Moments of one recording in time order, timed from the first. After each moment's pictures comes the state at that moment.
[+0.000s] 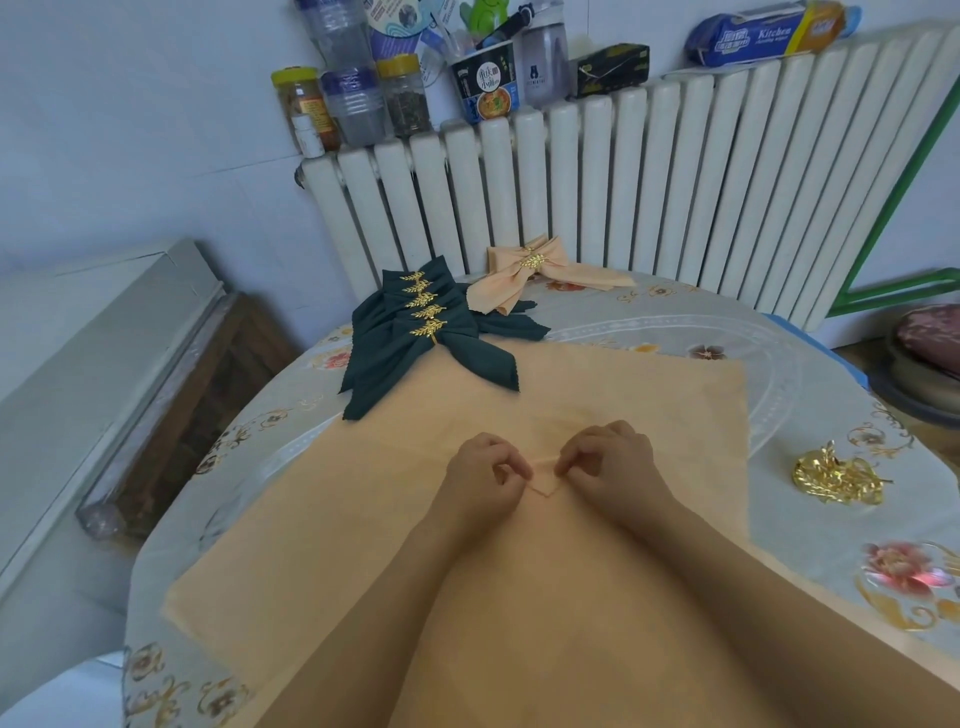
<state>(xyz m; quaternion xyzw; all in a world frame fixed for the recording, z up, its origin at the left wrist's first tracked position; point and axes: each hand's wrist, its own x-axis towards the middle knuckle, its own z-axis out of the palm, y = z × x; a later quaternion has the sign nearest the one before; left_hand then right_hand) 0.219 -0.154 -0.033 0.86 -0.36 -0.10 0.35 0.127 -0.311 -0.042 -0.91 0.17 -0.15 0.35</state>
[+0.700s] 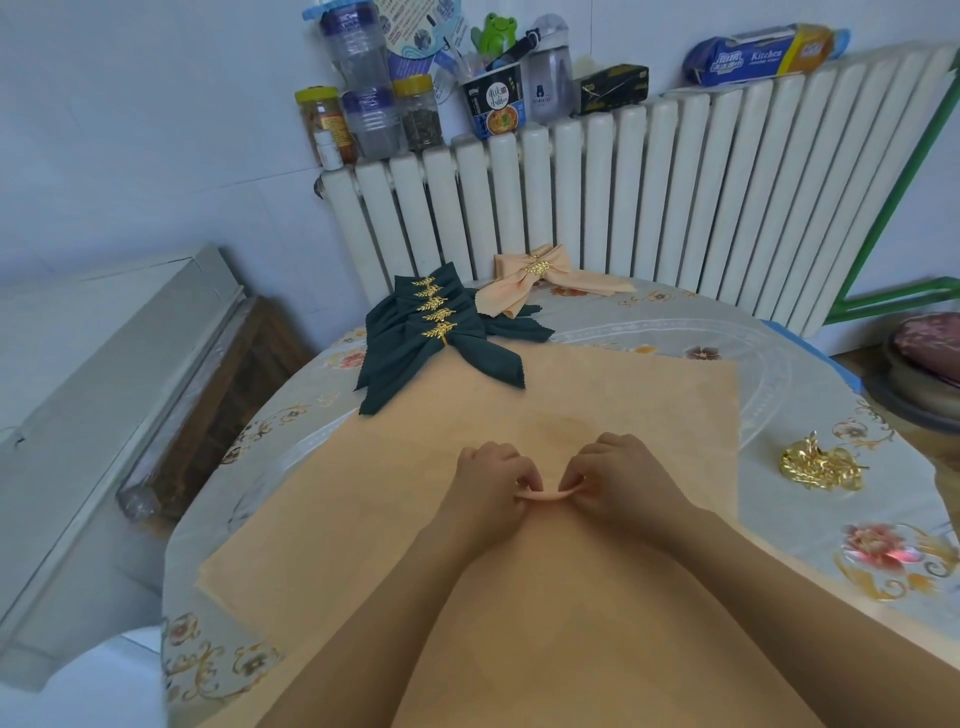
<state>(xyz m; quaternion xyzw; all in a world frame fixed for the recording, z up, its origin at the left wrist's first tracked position) 0.192 -0.137 -0.016 0.87 -0.46 -0.03 0.17 0.098 -0.298 -0.024 -0.97 0.02 -0.13 0.19</state>
